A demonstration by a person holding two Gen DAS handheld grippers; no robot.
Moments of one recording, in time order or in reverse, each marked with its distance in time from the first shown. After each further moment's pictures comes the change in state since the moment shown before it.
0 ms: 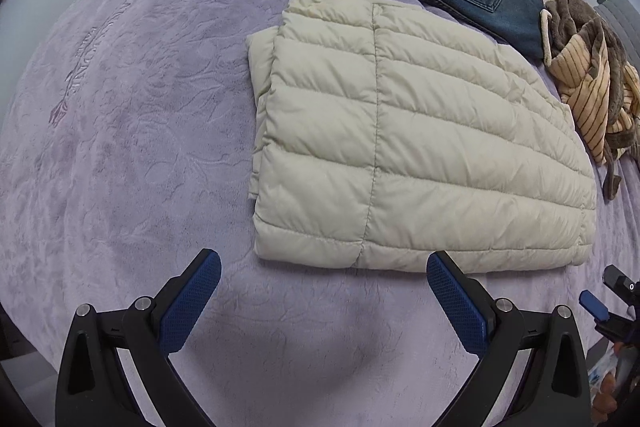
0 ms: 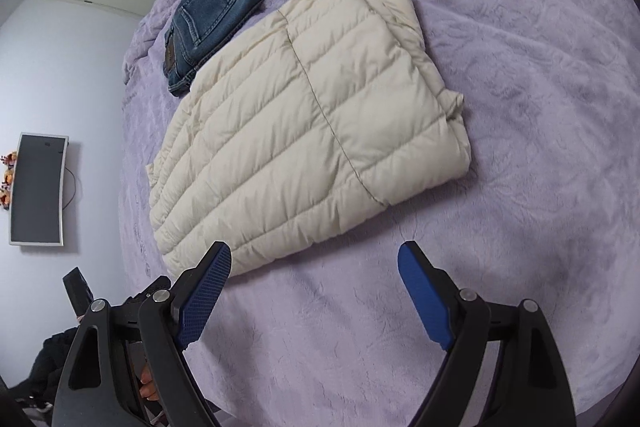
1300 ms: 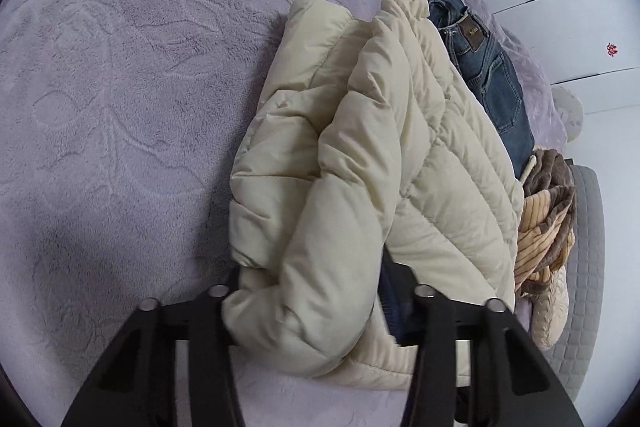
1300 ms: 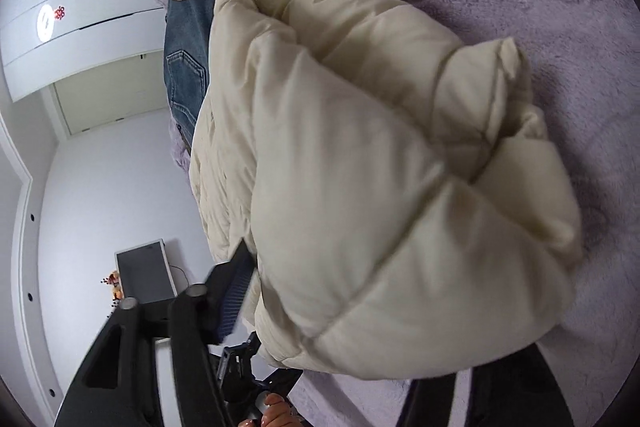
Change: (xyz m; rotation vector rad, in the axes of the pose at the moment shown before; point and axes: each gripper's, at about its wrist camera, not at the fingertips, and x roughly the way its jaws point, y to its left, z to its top) left arm 0.081 0.062 0.027 -0.484 -0.066 -0.454; right arm 0.088 -0.071 0.046 0.430 -0.048 0.445
